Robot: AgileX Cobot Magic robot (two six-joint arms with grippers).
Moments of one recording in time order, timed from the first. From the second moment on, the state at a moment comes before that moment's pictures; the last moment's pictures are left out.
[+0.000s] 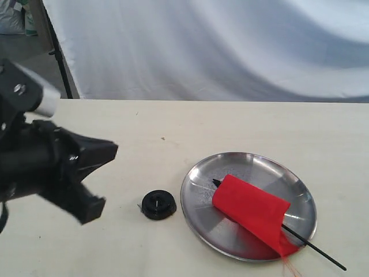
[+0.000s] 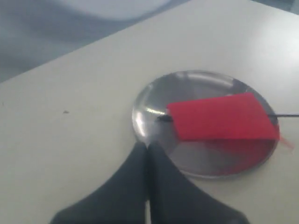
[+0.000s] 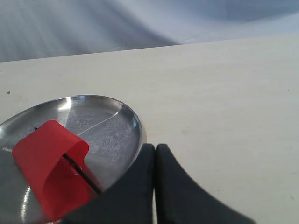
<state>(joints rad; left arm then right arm) -0.51 1.05 -0.56 1.74 -0.08 -1.67 0.12 0.06 0.00 -0.02 0.32 0.13</state>
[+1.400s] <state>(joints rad) -0.51 0.45 -0.43 0.19 0.51 -0.09 0.12 0.06 0.00 -0.02 0.32 0.13</state>
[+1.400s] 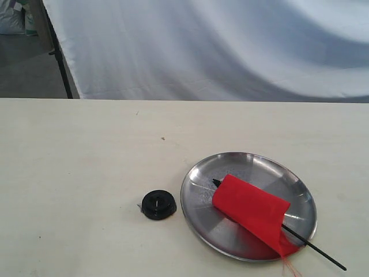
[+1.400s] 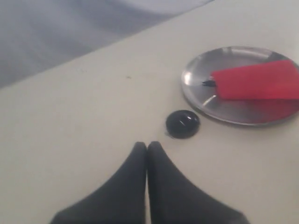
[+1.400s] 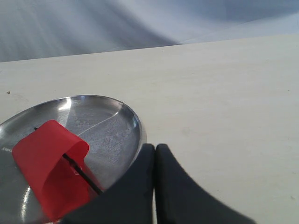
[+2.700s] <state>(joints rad) -0.22 0.08 -0.06 -0.13 0.41 -0.09 0.12 0.06 0.00 -0.02 0.32 0.13</state>
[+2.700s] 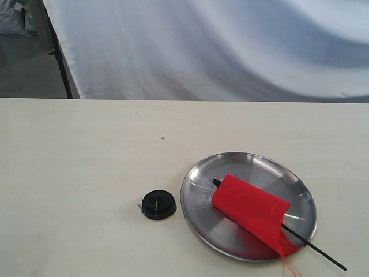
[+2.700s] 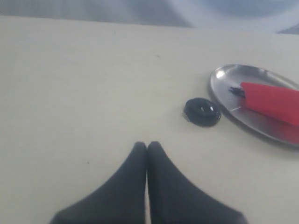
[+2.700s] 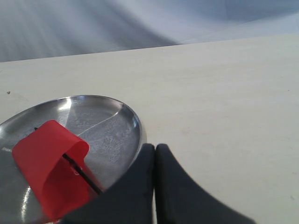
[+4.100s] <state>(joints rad) 0.22 0.00 0.00 -0.15 0.35 -0.09 0.12 0.06 0.00 -0.02 0.32 0.13</state>
